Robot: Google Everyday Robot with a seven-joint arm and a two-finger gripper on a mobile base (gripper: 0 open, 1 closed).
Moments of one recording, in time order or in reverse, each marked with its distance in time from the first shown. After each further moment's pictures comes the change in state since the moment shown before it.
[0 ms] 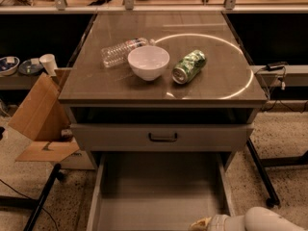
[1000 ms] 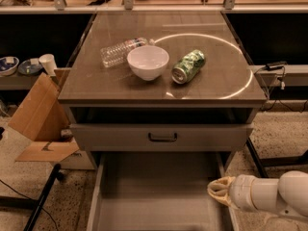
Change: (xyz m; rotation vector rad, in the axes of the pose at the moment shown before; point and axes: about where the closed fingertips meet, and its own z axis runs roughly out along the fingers) arm -0.076 -0.087 -0.139 0.234 -0.033 -0.049
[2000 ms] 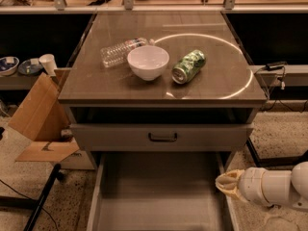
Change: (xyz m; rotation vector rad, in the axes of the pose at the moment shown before) arm -0.008 -0.020 -0.030 0.007 0.015 0.006
